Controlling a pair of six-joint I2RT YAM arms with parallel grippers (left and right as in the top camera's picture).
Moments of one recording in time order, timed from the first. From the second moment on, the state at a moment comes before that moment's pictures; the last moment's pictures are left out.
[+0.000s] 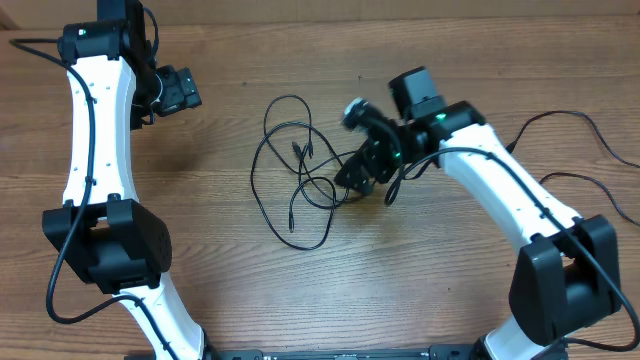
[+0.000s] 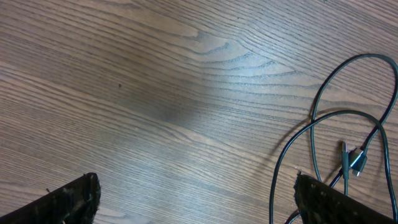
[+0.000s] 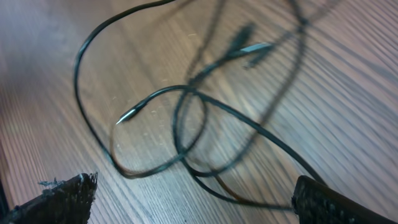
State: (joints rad) left arm 0.12 2.05 2.09 -1.40 -0.01 -0.28; right arm 0.39 1.78 1.38 -0.80 -0.53 -0.44
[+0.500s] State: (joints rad) left arm 0.12 2.05 2.09 -1.40 -0.01 -0.28; right arm 0.48 1.80 1.38 -0.66 -0.48 -0.75
